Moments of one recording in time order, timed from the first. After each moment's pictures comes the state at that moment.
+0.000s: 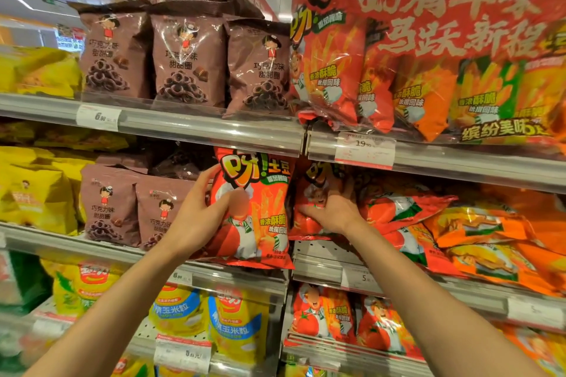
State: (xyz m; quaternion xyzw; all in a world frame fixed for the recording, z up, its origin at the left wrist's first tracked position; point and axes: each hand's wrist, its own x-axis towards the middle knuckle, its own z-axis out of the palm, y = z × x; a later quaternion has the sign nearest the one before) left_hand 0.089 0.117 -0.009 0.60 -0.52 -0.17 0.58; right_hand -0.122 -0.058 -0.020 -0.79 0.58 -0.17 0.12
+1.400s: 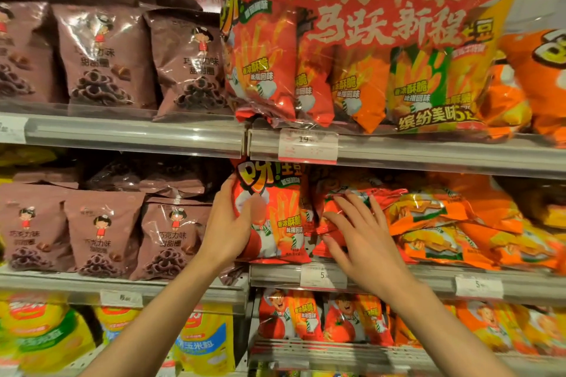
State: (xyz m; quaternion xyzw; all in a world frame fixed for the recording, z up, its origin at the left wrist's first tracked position) left_hand 0.006 0.028 -0.048 0.58 -0.57 -0.14 0.57; right_hand -0.258 -0.006 -0.056 -0.84 0.43 -0.24 -0.21
